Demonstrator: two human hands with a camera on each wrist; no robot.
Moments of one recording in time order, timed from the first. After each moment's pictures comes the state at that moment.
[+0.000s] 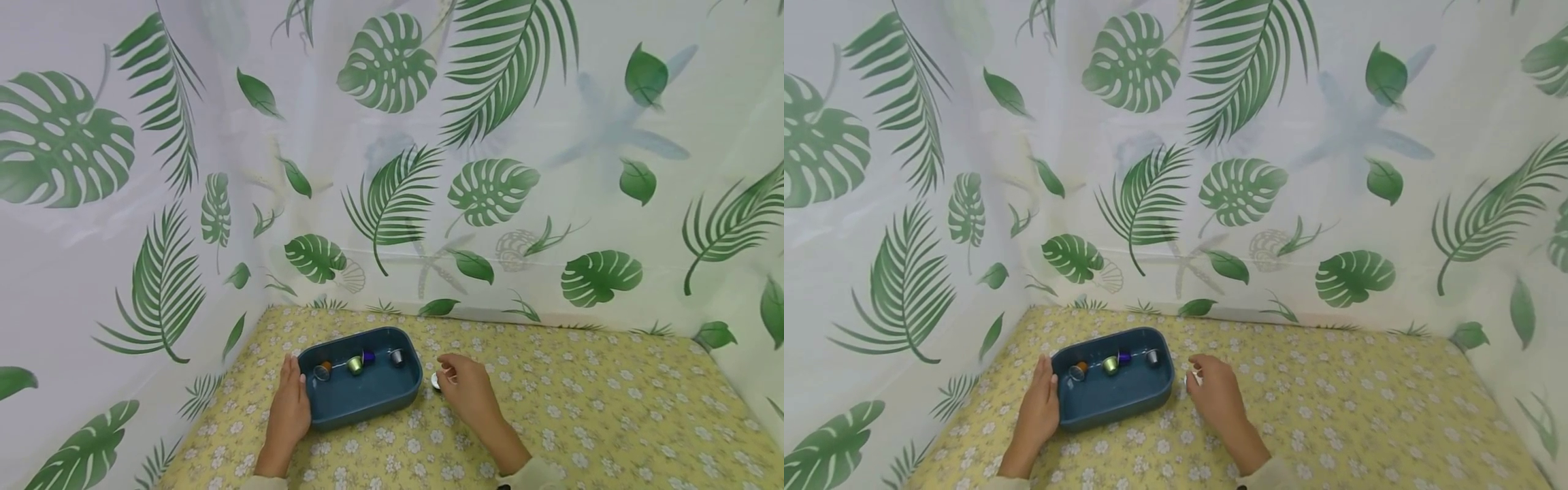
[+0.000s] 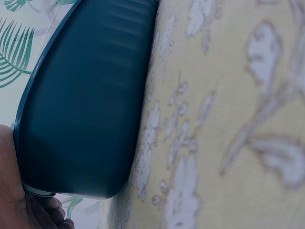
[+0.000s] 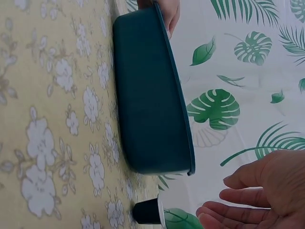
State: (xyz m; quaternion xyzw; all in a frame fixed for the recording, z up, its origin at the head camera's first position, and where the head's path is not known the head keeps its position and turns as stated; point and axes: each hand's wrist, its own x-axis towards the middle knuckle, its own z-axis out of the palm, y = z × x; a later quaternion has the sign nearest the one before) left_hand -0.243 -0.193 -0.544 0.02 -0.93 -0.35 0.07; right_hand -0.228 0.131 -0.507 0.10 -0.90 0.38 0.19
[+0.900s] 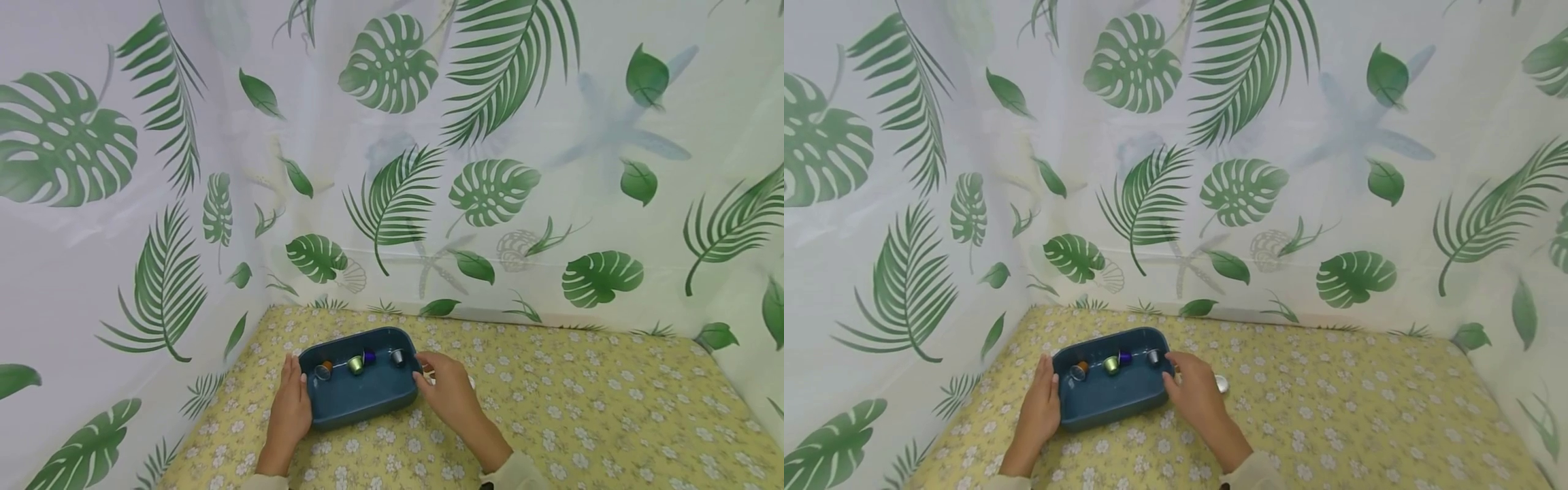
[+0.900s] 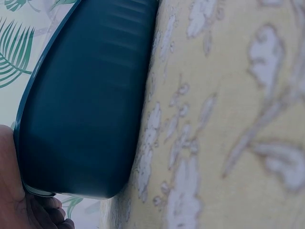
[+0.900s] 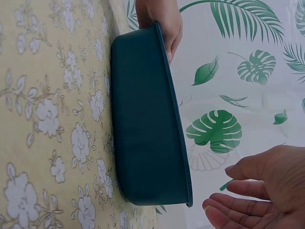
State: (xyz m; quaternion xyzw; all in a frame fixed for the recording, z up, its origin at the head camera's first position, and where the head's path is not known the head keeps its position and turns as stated) left_hand -0.242 -0.192 -0.545 0.02 -0.93 -0.35 0.08; right_hand -0.231 0.103 -0.501 0.15 -0.90 0.38 0.17
